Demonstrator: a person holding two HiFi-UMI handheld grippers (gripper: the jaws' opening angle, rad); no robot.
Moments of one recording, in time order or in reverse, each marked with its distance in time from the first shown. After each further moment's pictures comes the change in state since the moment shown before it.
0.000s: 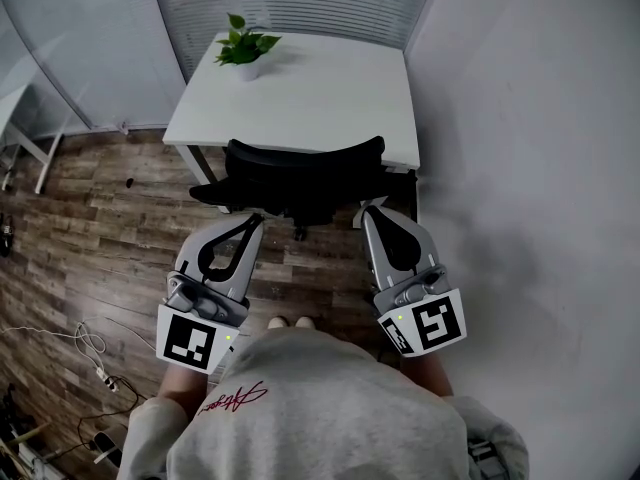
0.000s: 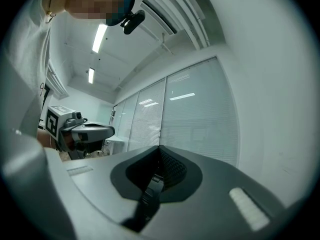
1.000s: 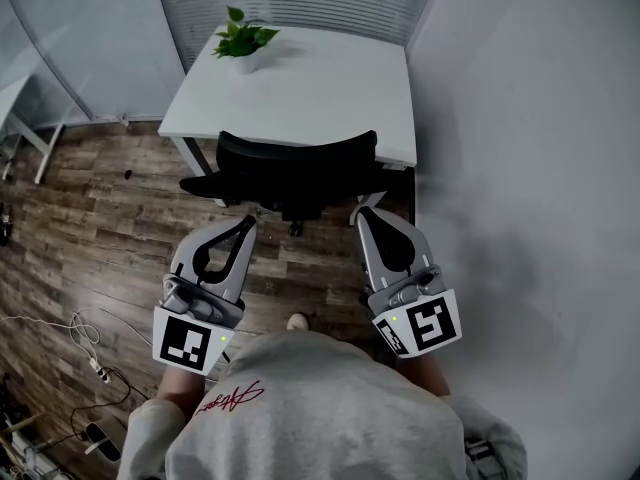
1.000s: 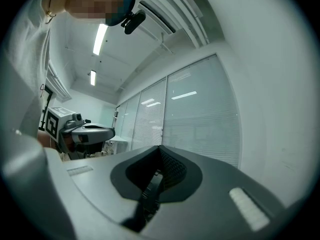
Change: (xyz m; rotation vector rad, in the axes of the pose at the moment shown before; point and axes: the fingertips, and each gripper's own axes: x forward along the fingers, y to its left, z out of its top) left arm 0.004 -0.020 -0.011 -0.019 0.027 0.041; right arm -0.013 -0.010 -0.015 0.029 0.007 0.035
